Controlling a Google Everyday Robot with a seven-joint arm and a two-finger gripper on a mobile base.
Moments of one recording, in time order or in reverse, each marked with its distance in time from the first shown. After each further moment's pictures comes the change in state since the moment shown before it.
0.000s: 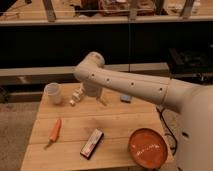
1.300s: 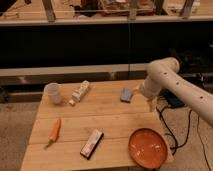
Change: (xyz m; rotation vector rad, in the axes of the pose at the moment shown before) arm 0.063 0.266 0.015 0.062 -0.104 0.471
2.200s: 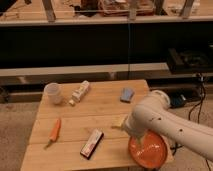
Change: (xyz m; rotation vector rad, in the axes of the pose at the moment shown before) arm -0.226 0.039 -0.017 0.021 -0.045 -0.314
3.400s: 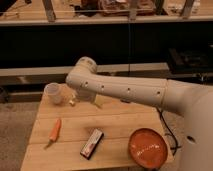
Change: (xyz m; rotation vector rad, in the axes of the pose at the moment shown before) arm 0.090 -0.236 0.030 -0.080 0.186 -0.245
